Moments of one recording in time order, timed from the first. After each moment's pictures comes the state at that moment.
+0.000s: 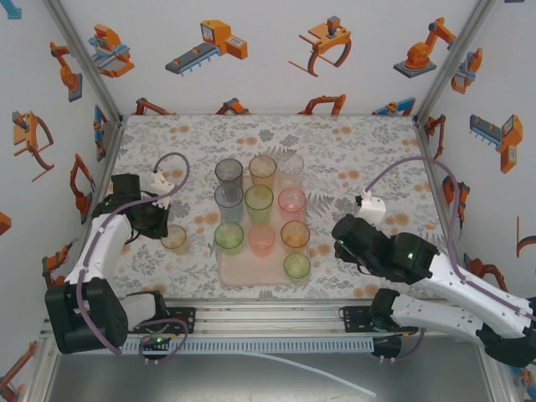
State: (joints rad) left arm 0.06 1.17 0.79 -0.76 0.27 0.48; right arm 1.04 0.79 0.92 -1.10 0.52 0.99
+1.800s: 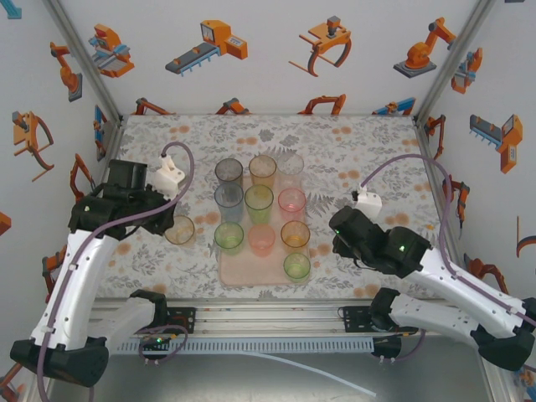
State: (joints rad) left arm -0.28 0.97 1.20 -1.17 0.18 0.33; right arm 0.95 0.85 0.91 -1.04 0.47 0.93
